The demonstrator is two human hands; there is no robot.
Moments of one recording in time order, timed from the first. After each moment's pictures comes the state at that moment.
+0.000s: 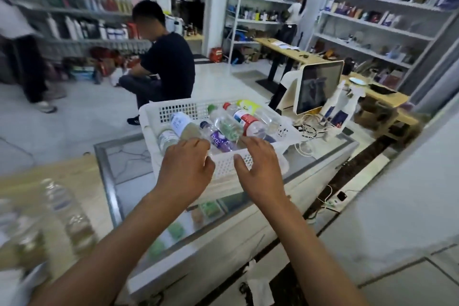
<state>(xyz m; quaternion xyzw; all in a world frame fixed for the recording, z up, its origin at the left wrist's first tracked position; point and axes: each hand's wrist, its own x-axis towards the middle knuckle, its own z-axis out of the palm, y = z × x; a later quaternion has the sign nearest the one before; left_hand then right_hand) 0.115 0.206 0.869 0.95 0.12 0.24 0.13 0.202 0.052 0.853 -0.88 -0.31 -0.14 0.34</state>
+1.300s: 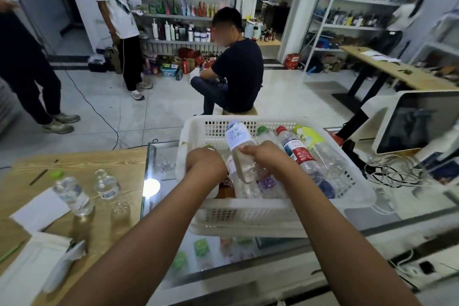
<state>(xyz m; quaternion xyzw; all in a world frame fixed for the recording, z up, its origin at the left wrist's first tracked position) 0.250 0.288 0.843 0.90 0.41 -0.16 -0.03 0.367 0.194 0.852 -0.84 -0.21 0.33 0.38</state>
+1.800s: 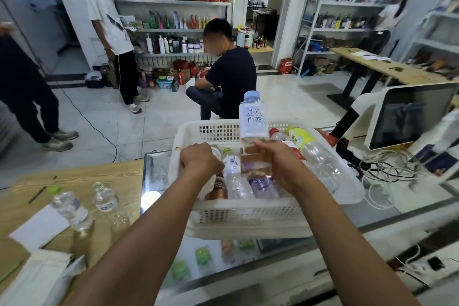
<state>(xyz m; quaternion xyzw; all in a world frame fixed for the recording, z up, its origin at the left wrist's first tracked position) 0.259 0.301 0.846 0.89 0.46 -0.03 0.05 0.367 0.142 0.862 -0.59 -0.23 0.41 0.65</state>
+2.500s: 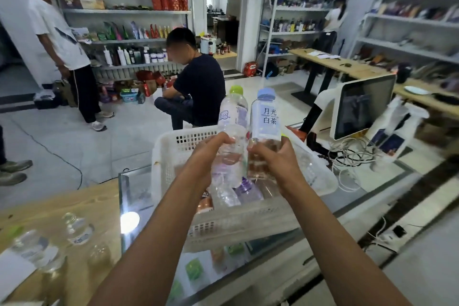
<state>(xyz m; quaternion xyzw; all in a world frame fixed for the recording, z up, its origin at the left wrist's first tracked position) 0.253 0.248 0.901 0.52 0.25 0.14 0.81 0.345 0.112 0.882 -0.67 -0.13 0.16 0.72</state>
